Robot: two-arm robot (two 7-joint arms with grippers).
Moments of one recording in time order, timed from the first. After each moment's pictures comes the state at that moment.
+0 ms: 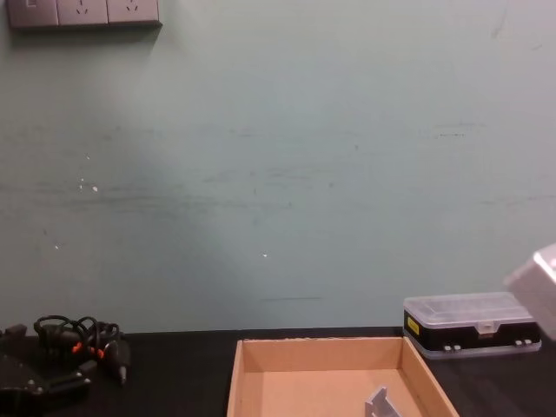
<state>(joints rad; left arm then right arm) -0.20 0.60 0.45 -1.41 -0.25 -0.12 0.03 0.15 0.51 -0.48 -1.59 0.34 0.29 0.43</state>
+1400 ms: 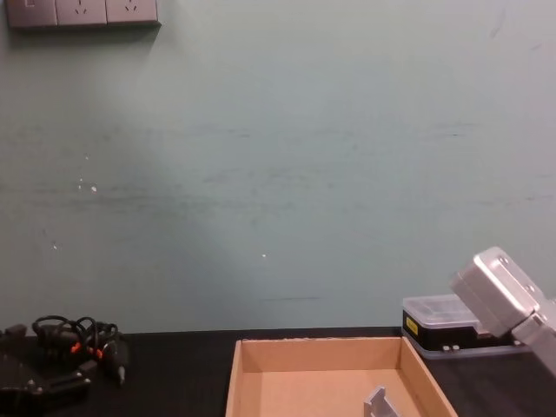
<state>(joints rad) -0.20 0.60 0.45 -1.41 -0.25 -0.12 0.03 0.24 0.44 -0.51 -1.48 0.28 0.29 0.46</state>
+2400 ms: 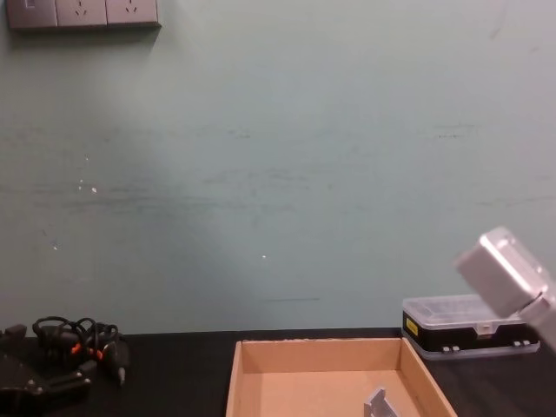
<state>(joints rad) -0.20 0.60 0.45 -1.41 -0.25 -0.12 0.03 0.22 0.45 -0.50 -1.53 0.28 0.28 0.47</state>
